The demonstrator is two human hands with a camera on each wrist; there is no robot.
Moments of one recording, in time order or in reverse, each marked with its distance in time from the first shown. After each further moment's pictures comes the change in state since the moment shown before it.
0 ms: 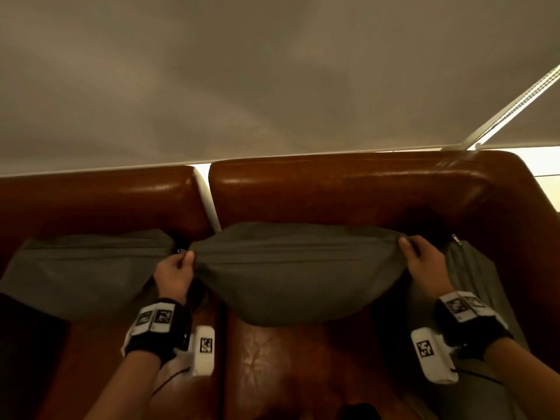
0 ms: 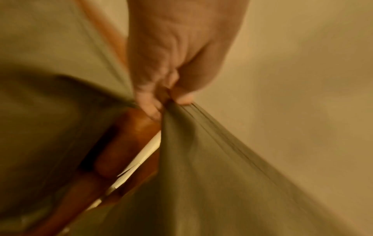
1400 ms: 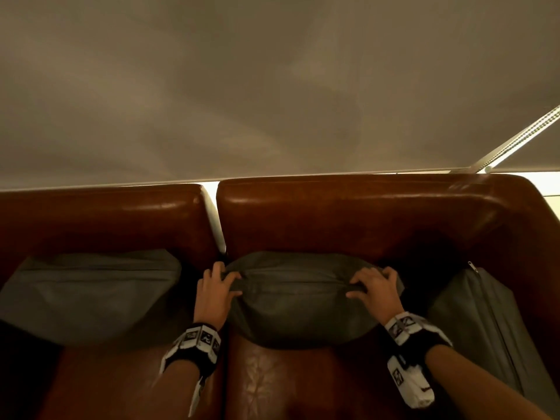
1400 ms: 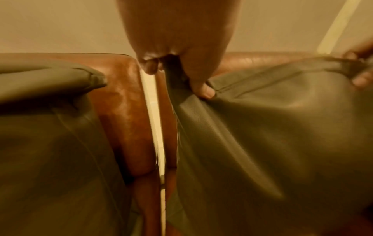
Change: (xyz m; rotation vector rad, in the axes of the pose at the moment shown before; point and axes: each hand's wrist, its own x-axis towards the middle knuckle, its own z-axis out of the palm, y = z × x) left_hand 0.013 -0.021 0.041 0.708 -0.311 0.624; right_hand 0.004 0.001 0.094 -0.426 -0.208 -0.515
